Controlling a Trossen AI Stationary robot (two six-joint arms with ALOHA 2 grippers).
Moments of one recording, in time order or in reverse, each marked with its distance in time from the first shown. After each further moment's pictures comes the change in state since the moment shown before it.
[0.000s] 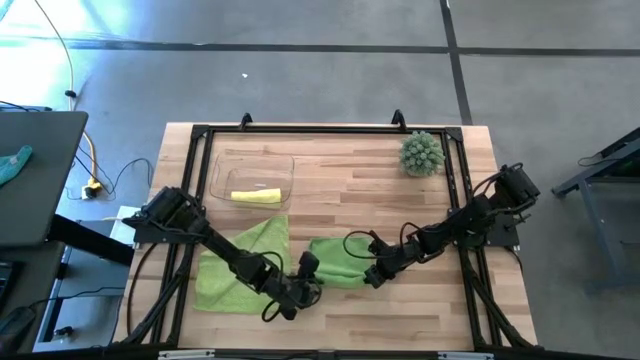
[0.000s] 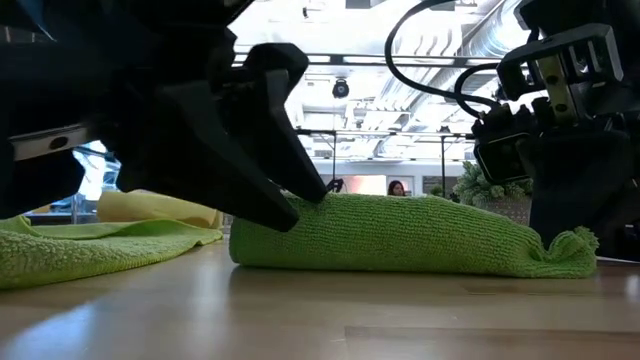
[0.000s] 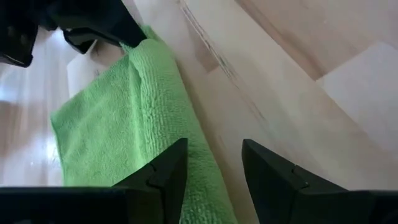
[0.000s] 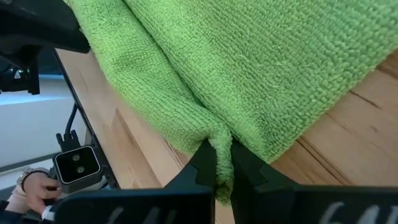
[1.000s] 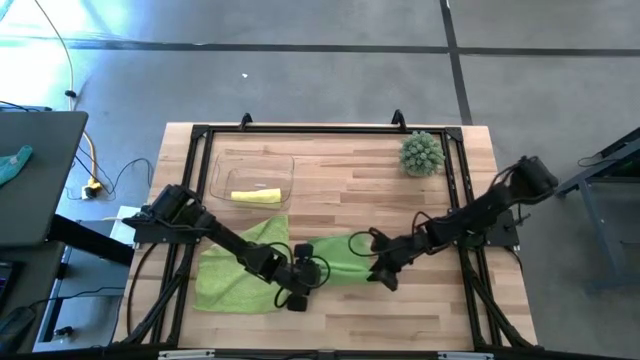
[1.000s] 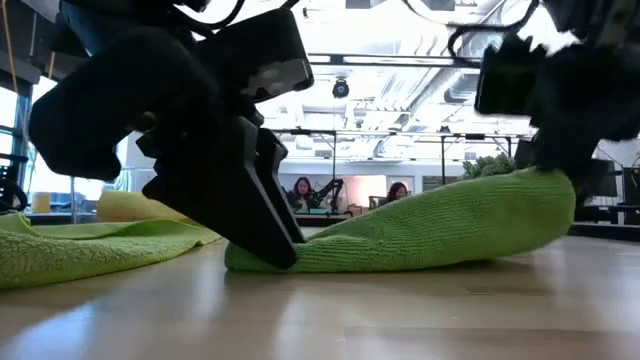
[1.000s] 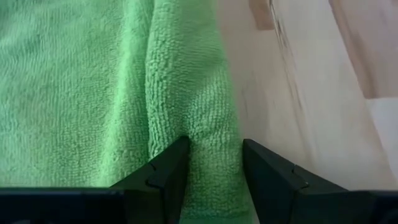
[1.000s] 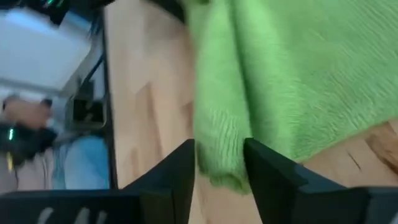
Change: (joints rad) left arm 0.063 0.050 0.006 -0.141 0.182 -0.562; right arm -0.021 -0.215 -0.009 -0.061 -0.042 -0.476
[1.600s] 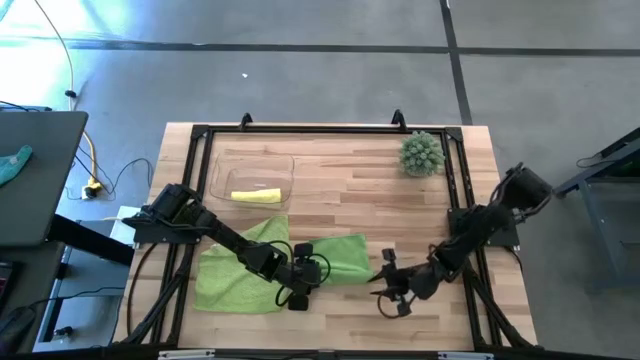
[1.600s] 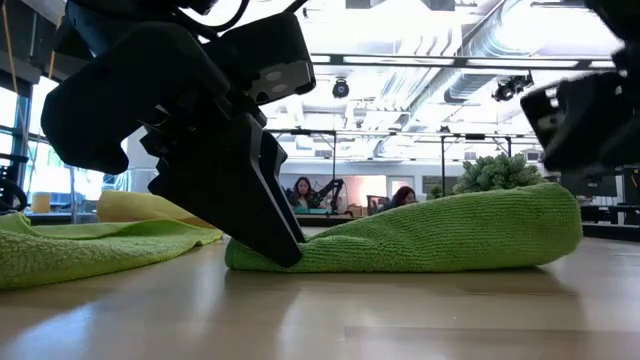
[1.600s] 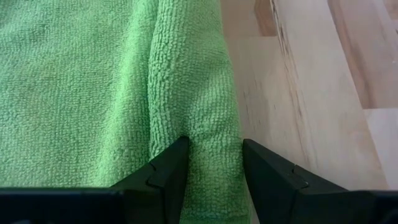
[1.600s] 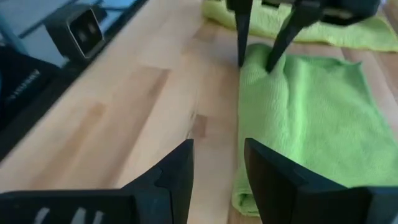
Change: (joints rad) left arm 0.018 0.000 -0.004 0.022 0.013 -0.032; right arm 0.323 0.099 0.004 0.174 0.542 -0.693
